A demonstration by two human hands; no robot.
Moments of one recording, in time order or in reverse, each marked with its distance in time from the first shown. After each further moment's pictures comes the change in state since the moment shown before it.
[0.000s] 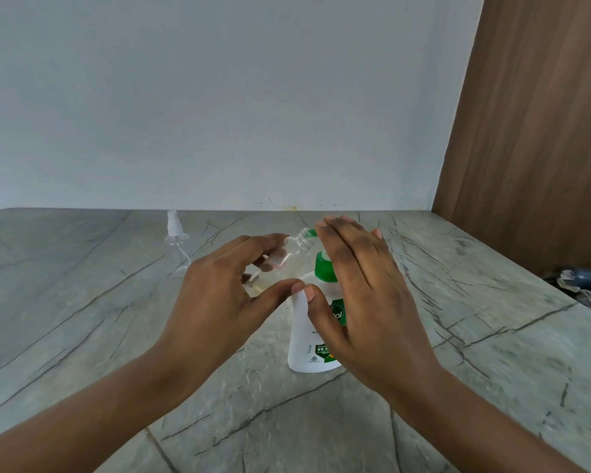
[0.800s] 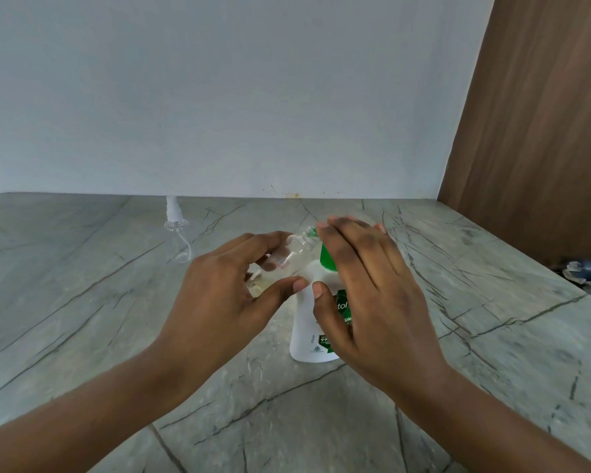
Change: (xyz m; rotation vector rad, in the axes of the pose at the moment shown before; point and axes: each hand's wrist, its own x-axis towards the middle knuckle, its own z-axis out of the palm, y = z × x) left_hand -0.007 -0.005 0.005 -0.006 -0.032 0.004; right_hand -0.006 0.001 0.001 -0.047 -0.013 -0.041
